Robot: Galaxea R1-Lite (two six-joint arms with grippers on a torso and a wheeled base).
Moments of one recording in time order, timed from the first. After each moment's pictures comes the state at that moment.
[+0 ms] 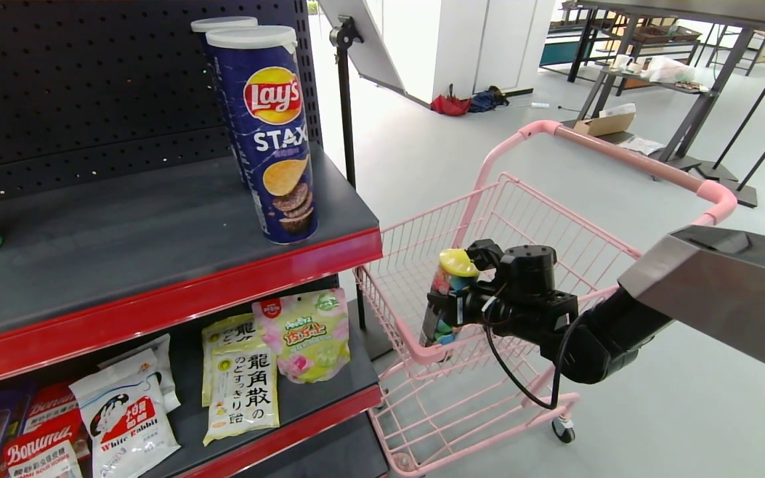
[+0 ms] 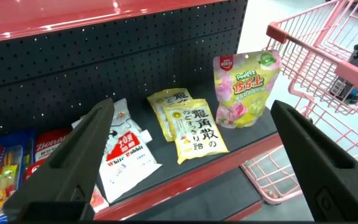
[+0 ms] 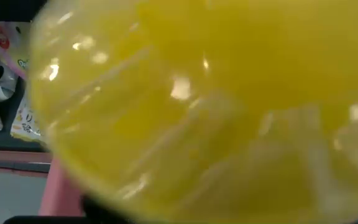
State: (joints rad) left arm 0.00 0.00 0.00 0.00 0.00 0.02; right arm 0.43 2.27 -0.97 -0.91 0.16 0.13
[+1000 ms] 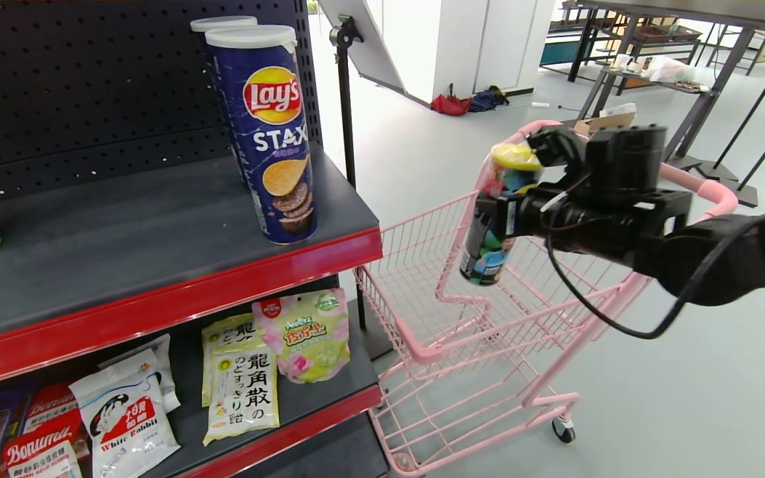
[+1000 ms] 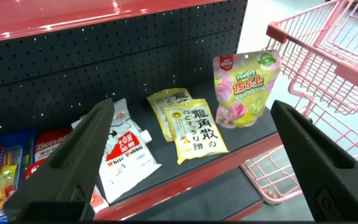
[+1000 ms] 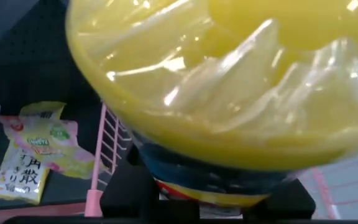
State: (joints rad) left arm 0.00 0.00 0.00 0.00 0.00 0.01; right arm 0.41 1.84 -1.13 -0.49 -0.07 0.02
